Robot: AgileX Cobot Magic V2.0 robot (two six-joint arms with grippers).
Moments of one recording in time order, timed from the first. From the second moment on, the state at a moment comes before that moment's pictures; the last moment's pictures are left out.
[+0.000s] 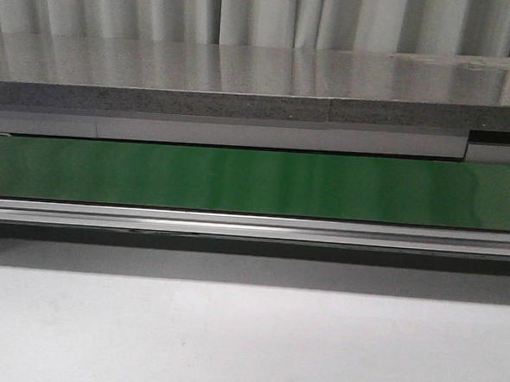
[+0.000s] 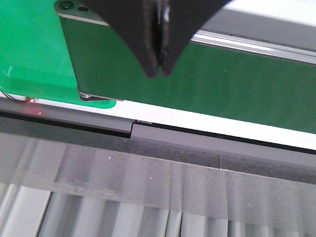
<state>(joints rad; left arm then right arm) 0.28 1.60 -1.26 0.05 0.84 0.13 0.04 0.12 -0.15 -0.05 0.18 -0.04</state>
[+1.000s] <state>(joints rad) 0.32 1.92 -1.27 0.05 0.73 0.26 0.04 0.12 -0.15 -0.05 0.18 -0.04</state>
